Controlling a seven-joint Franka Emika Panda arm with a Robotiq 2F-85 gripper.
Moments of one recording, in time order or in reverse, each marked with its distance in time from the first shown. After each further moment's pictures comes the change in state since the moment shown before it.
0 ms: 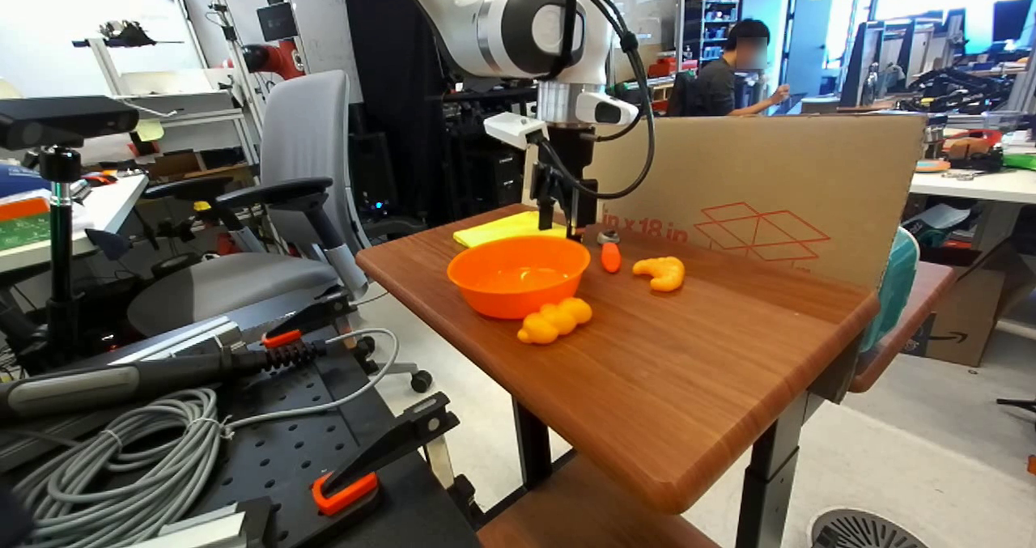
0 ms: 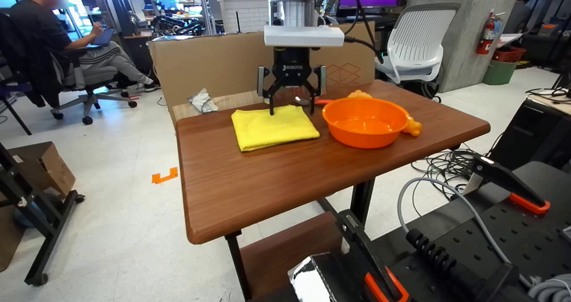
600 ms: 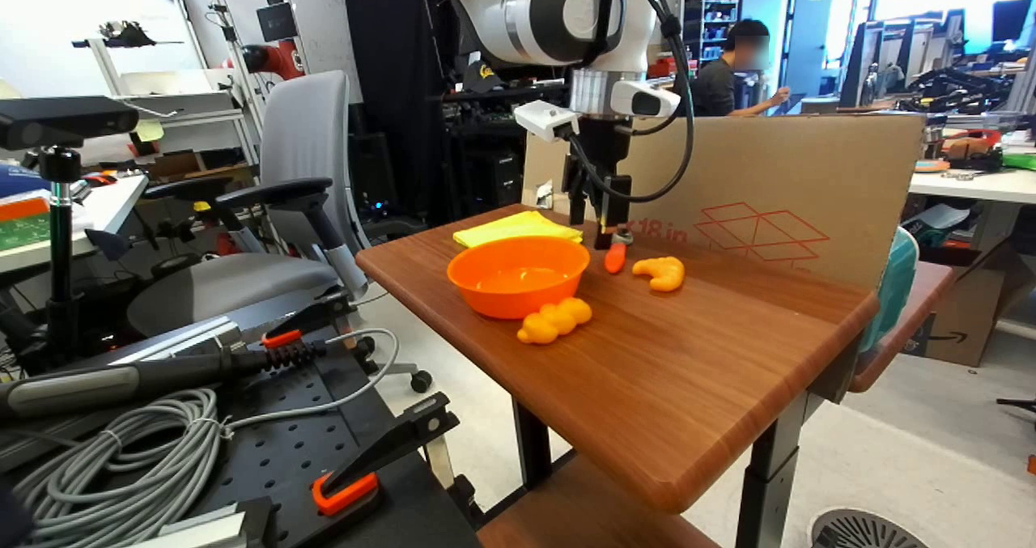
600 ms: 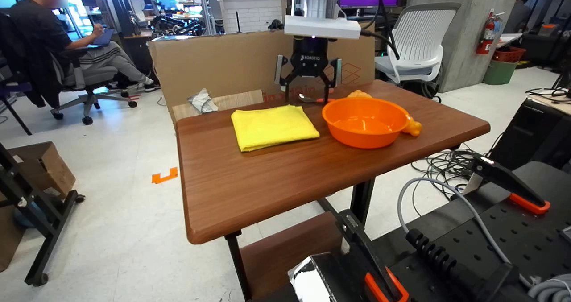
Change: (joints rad) arm -0.071 0.001 -0.010 0.031 0.054 -0.007 0.000
